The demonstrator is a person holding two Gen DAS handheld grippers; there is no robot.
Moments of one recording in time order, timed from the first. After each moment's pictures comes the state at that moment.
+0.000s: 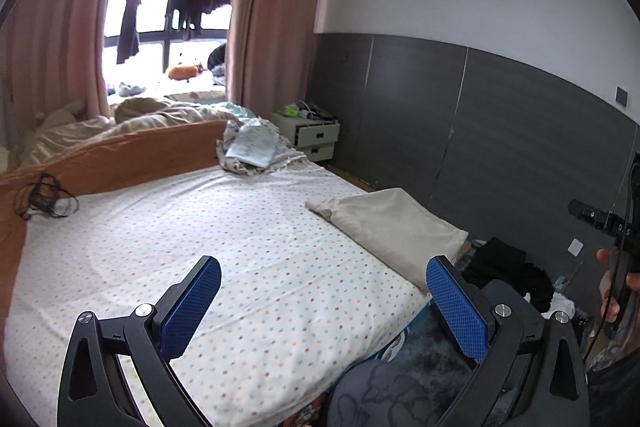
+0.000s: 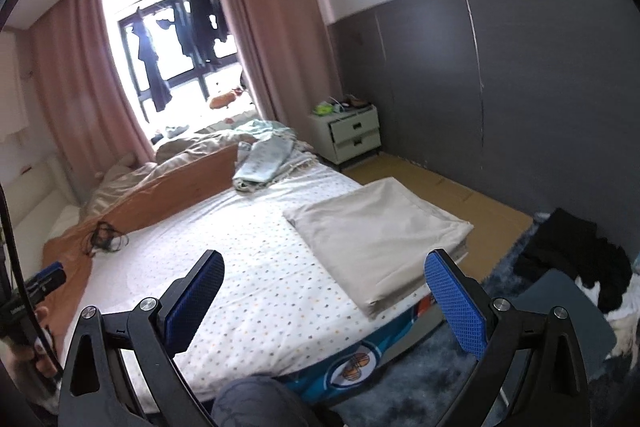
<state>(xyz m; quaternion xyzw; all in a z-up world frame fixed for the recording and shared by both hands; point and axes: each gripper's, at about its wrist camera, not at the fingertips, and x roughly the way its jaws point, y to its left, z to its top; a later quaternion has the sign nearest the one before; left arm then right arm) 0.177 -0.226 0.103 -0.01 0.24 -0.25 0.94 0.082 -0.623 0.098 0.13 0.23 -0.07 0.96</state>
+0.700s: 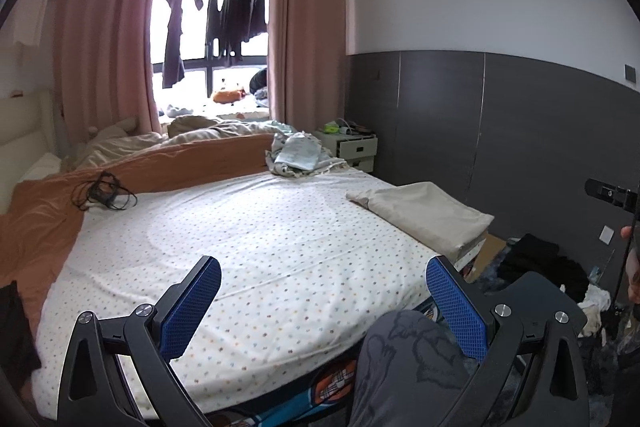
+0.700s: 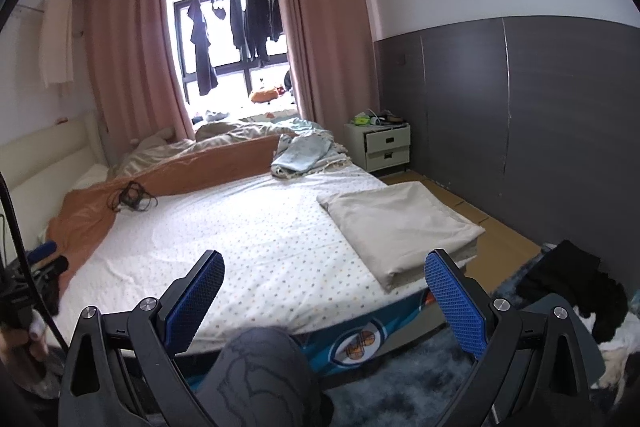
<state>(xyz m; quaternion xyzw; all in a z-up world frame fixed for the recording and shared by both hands) 0.053 -0.184 0.061 0.02 0.19 -0.17 0.97 -0.010 -0.557 0.073 0.07 0.21 -0.02 0.97</state>
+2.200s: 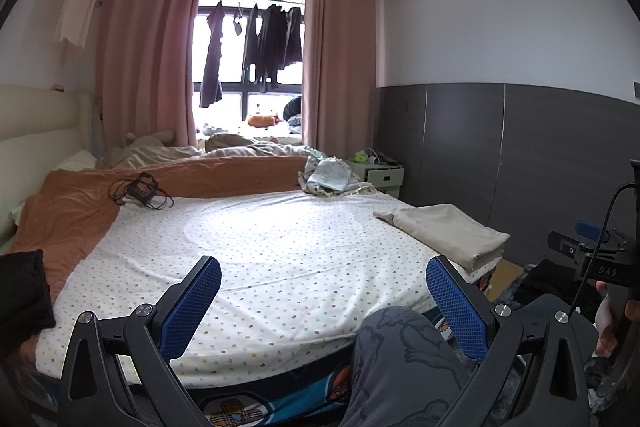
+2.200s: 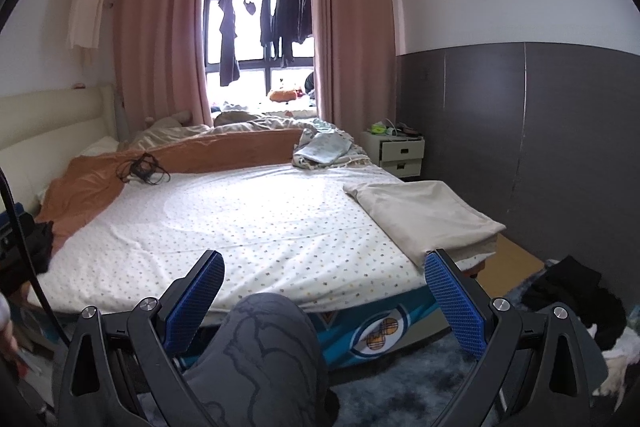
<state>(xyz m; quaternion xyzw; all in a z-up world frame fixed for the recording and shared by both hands) -0.020 -0.143 0.028 -0.01 0.13 -0.12 0.98 -0.036 -0.457 0.022 0.01 0.19 -0.01 0.98</state>
